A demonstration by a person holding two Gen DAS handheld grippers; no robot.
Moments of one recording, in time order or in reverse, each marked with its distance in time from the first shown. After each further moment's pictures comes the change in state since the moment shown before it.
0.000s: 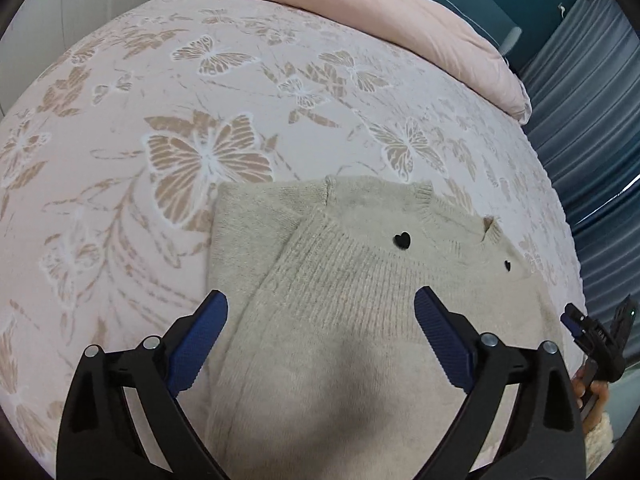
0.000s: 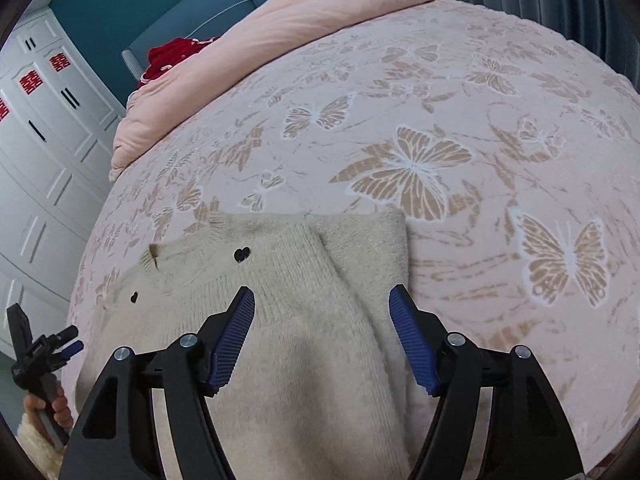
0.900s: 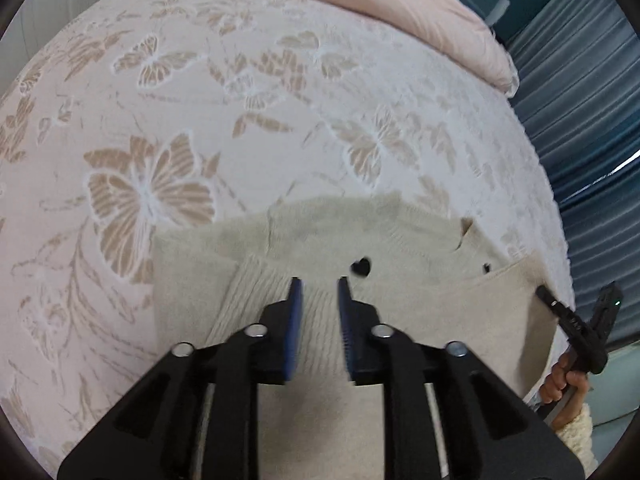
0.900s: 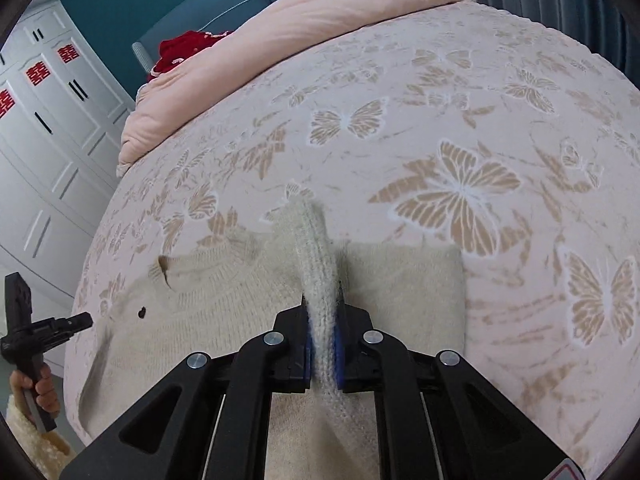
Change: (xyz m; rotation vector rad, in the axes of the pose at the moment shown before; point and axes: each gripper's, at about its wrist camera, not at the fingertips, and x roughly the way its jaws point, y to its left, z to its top) left arm 0.025 -0.030 0.043 0.063 0.145 -0.034; right arm 0.019 0.030 0.017 -0.043 0.000 0.026
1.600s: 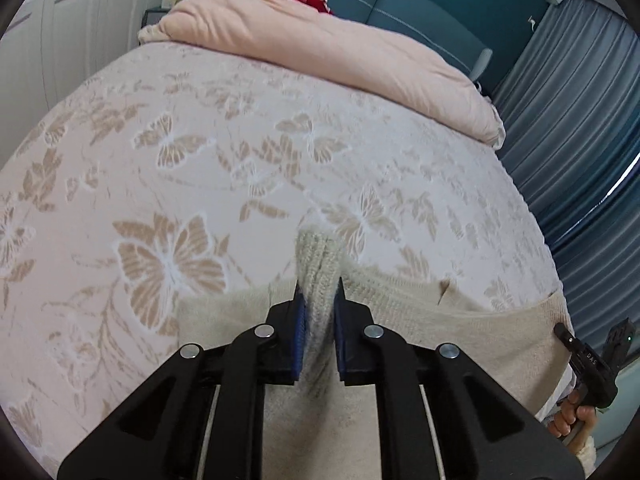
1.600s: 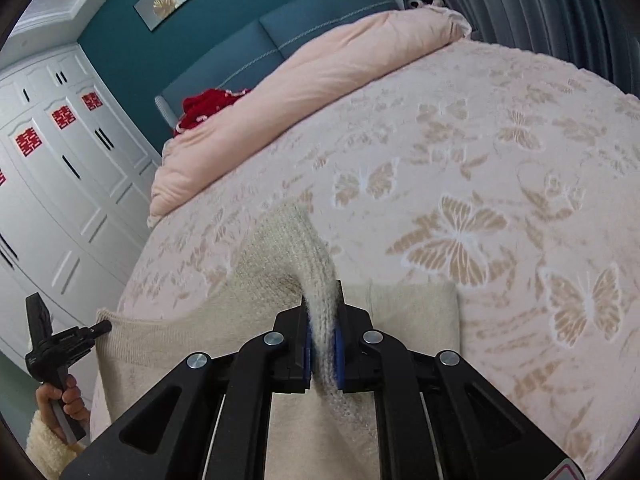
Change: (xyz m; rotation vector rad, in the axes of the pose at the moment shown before) left arm -0.073 -0.011 0.020 -0.013 -0.306 -0.019; right arm -0.069 0.003 0.013 0.056 -0.220 0.089
